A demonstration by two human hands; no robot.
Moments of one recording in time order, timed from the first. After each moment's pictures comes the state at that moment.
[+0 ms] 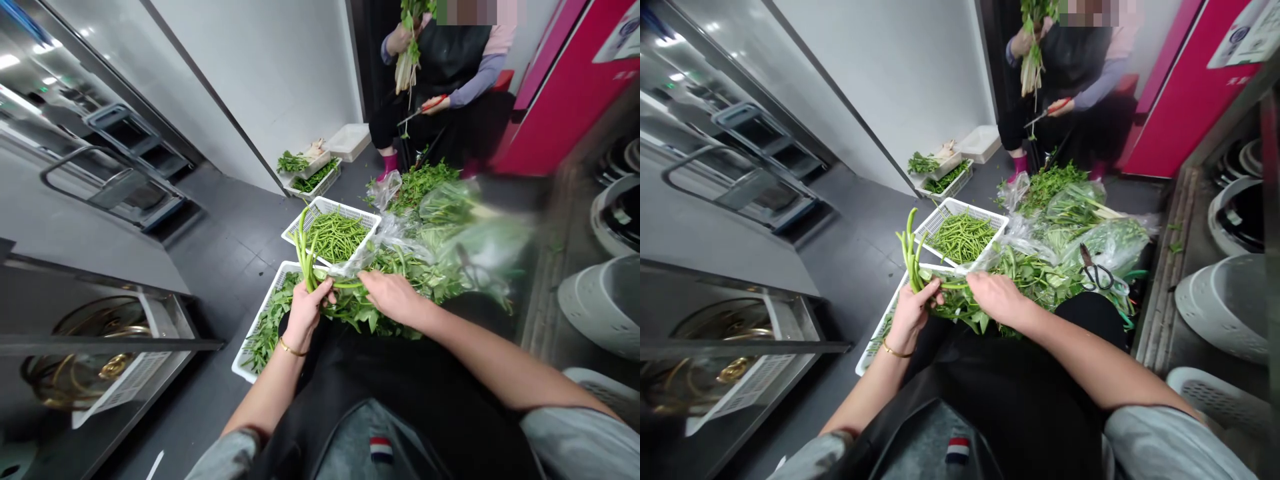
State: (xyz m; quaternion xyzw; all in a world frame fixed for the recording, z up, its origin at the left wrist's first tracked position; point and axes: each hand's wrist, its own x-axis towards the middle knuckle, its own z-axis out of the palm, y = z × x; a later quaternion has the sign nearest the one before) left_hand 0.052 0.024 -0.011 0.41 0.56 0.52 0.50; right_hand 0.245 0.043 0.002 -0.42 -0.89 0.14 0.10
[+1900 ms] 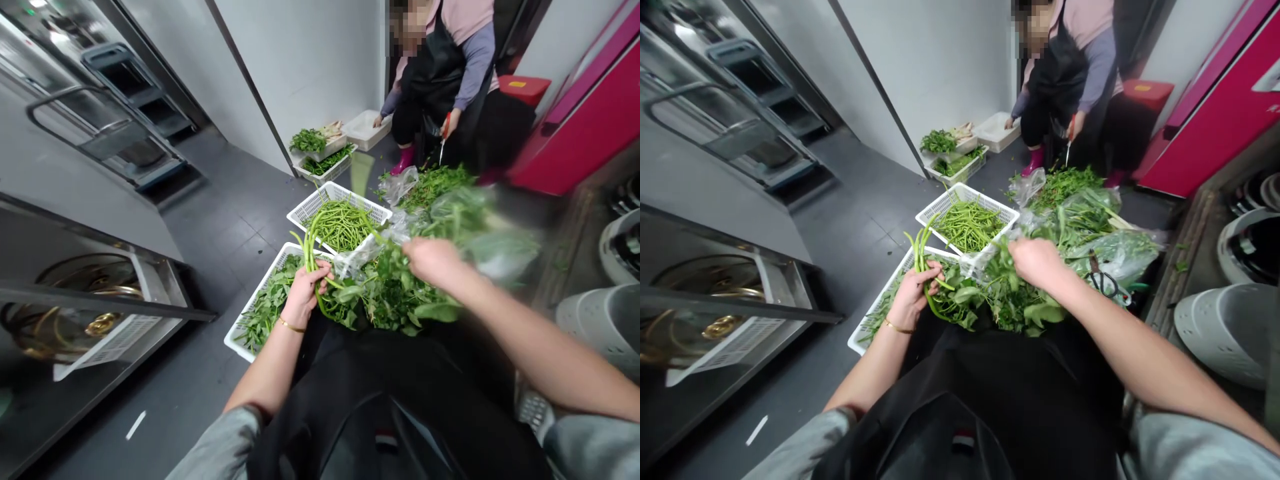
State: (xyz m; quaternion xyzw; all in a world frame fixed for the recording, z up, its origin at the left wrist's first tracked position) left_hand 0.014 0.033 -0.029 0.28 0.50 0.55 0.61; right_hand 0.272 0.079 0.037 -0.49 -0.87 0.03 -0.07
